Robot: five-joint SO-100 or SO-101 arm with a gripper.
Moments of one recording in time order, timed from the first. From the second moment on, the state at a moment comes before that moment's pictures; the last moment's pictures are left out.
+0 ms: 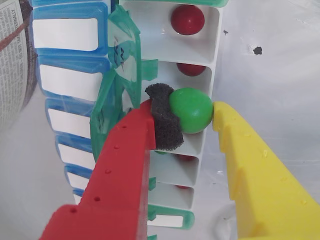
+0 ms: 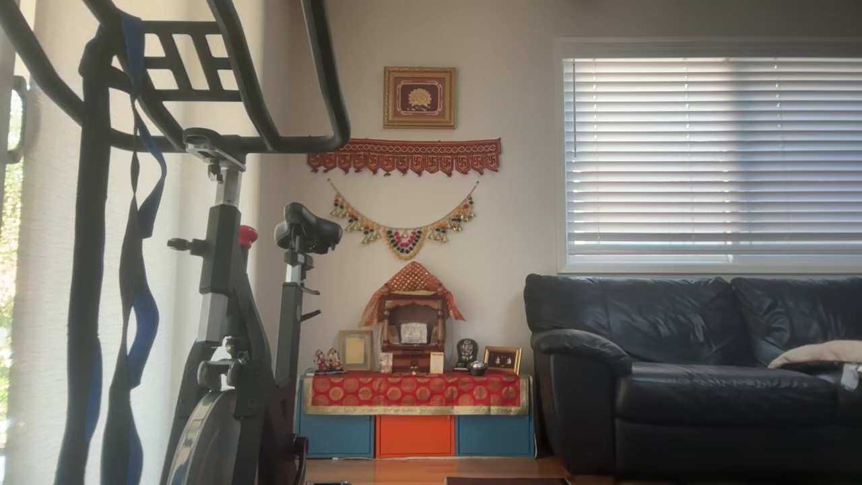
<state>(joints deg) 4.1 68.7 43.5 88.0 -9.1</state>
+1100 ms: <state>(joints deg) 7.0 61.0 27.7 107.1 -14.9</state>
